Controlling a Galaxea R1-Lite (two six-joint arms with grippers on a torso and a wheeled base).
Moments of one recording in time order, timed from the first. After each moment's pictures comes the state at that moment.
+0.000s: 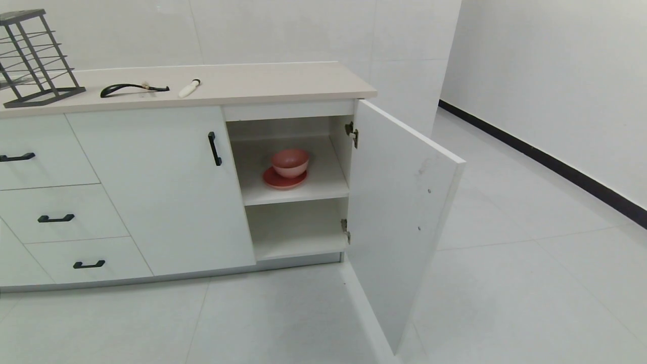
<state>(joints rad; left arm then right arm) 0.00 0.00 0.00 0.00 -0.08 0.02 0.00 0.38 -0.35 -0.17 0.20 -0.04</state>
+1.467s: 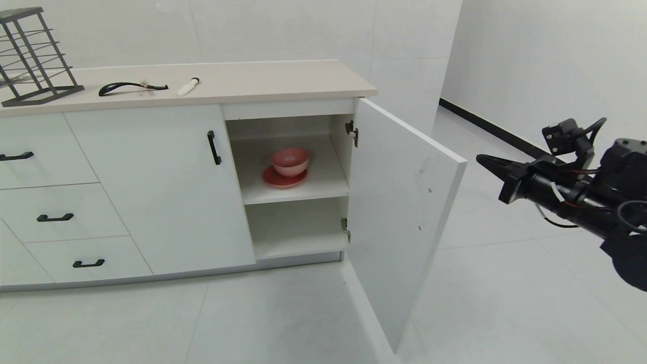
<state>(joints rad) 0.00 0.00 0.00 0.00 -0.08 0.01 0.04 1.85 -0.64 -1.18 0.45 -0.09</state>
